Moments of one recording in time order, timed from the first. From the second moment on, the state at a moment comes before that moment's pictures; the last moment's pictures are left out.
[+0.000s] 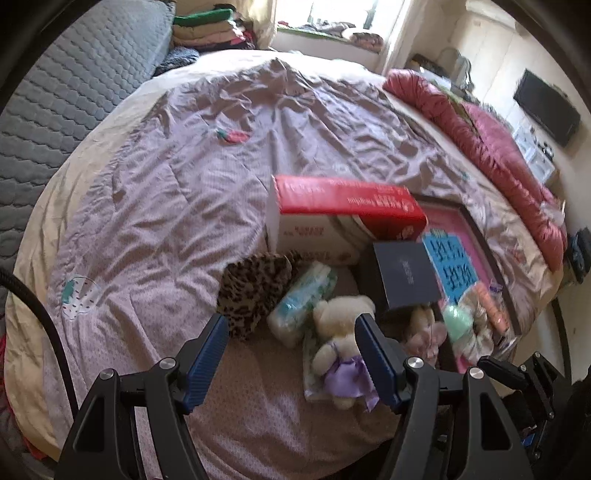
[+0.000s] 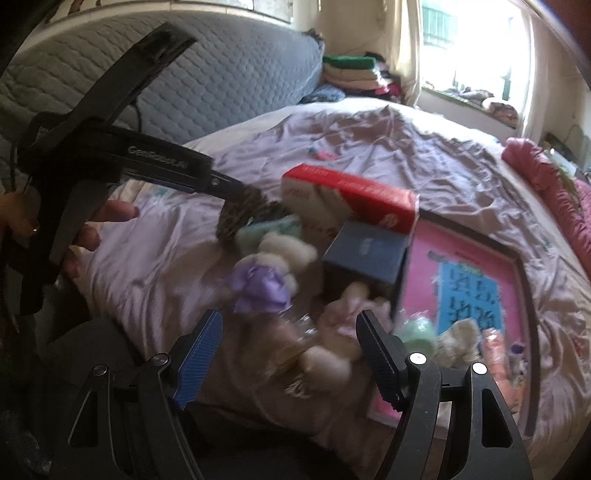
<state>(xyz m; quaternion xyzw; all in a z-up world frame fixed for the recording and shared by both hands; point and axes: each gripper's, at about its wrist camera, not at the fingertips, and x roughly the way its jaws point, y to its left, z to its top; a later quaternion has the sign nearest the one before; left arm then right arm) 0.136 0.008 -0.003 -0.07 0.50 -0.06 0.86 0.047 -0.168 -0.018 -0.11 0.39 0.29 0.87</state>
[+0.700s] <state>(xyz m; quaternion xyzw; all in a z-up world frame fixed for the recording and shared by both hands) 0.141 -0.051 -0.048 -0.03 0.55 -0.11 0.83 0.029 -0.131 -0.057 -0.21 0.39 0.33 0.83</state>
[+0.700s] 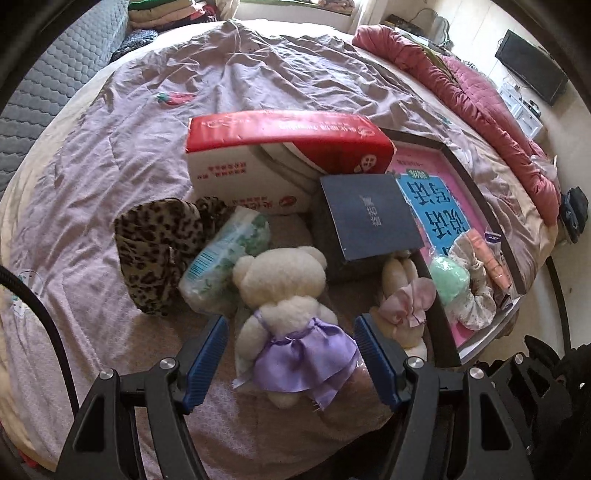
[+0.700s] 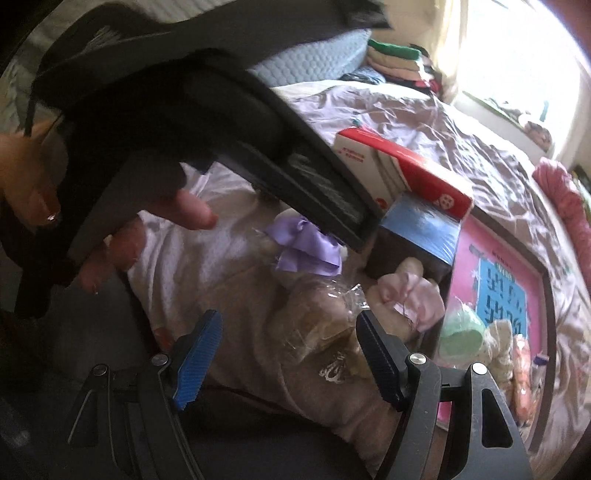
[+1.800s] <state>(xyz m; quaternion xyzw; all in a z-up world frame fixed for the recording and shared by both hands) 0.151 -0.032 -0.070 -0.09 0.55 -0.13 0.82 0.082 -0.138 -0.088 -0.24 0.37 0.35 0.83</state>
